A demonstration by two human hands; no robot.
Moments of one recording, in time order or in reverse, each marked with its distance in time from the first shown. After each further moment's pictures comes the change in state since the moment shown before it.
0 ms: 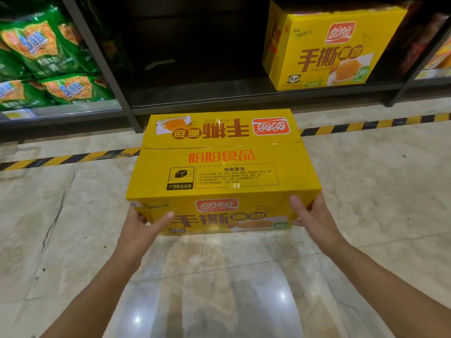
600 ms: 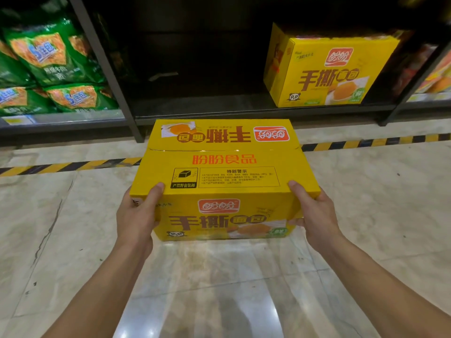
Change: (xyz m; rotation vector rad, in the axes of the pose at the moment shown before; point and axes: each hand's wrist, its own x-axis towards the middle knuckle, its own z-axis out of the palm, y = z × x) left_hand 0.015 0.074 0.016 -0.411 0.239 -0.065; right_hand 0.016 -0.069 0.031 0.316 0.273 0.074
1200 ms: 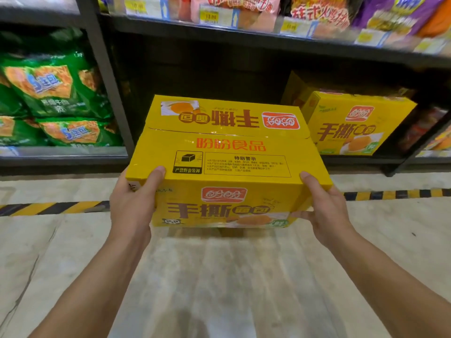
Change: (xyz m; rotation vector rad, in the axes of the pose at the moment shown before) left_hand 0.149 0.107 0.043 -0.111 -0.059 0.125; right_hand 0.099 -0.107 0.129 0.031 0.038 -0.078
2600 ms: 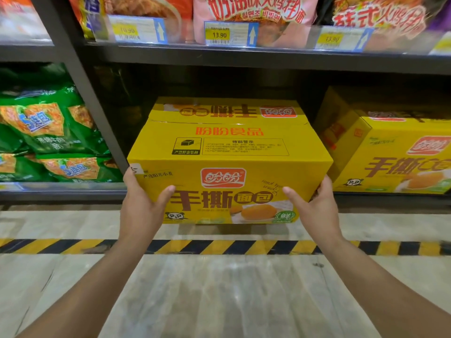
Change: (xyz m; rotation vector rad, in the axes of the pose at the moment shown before) left_hand 0.134 -0.003 0.067 0.727 0.060 0.287; right_hand 0.178 0.022 0.086 -0.417 -0.151 -0.375
